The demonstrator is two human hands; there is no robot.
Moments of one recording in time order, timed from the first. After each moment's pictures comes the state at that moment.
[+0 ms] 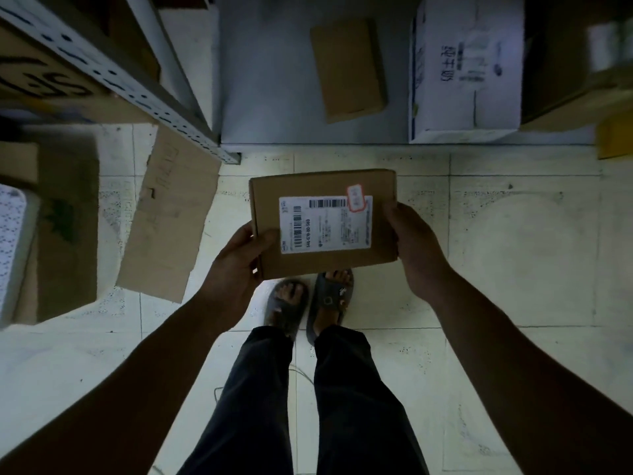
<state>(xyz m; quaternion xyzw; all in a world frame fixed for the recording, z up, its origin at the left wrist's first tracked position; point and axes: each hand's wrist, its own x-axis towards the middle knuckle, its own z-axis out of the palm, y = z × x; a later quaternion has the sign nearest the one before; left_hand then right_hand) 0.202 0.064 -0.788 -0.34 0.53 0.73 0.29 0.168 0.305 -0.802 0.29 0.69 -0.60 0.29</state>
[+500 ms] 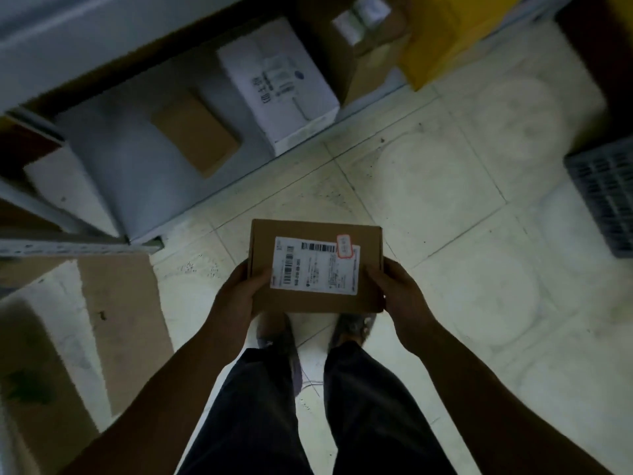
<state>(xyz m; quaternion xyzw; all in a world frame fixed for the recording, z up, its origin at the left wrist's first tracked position) 0.216 0.177 -0.721 -0.20 0.64 0.60 0.45 0.331 0.380 -0.716 0.52 0.54 -0.65 0.11</state>
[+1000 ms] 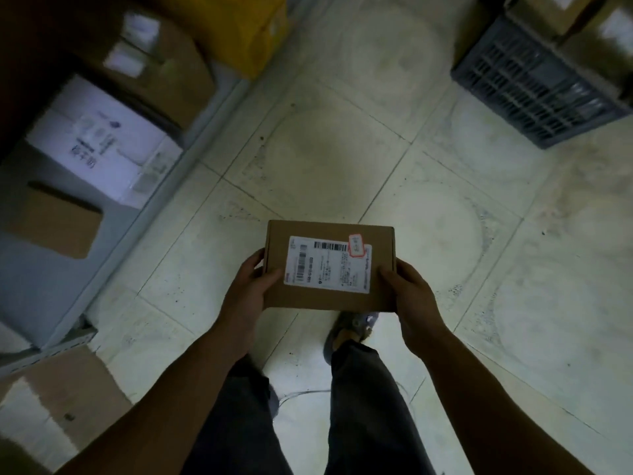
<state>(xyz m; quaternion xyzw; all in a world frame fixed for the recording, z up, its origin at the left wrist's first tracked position) 0.336 0.433 -0.713 -0.06 0.69 0.48 0.54 0.522 0.563 -0.727 0.64 0.39 -0.66 -0.06</state>
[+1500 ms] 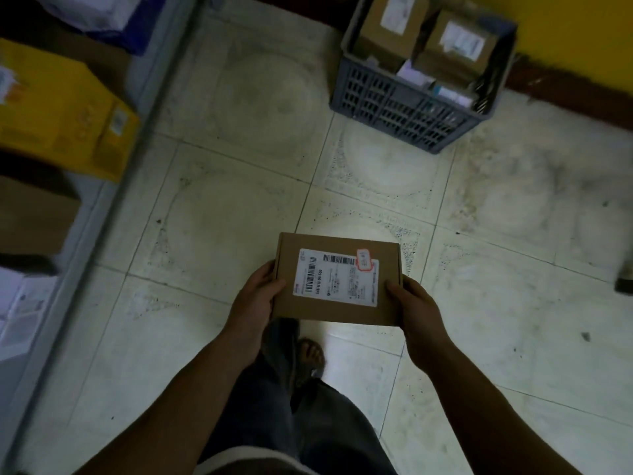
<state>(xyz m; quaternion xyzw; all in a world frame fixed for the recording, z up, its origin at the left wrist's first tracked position) 0.442 0.720 -0.711 0.00 0.67 0.40 0.63 0.660 0.782 -0.714 0.71 0.27 -0.63 -0.16</state>
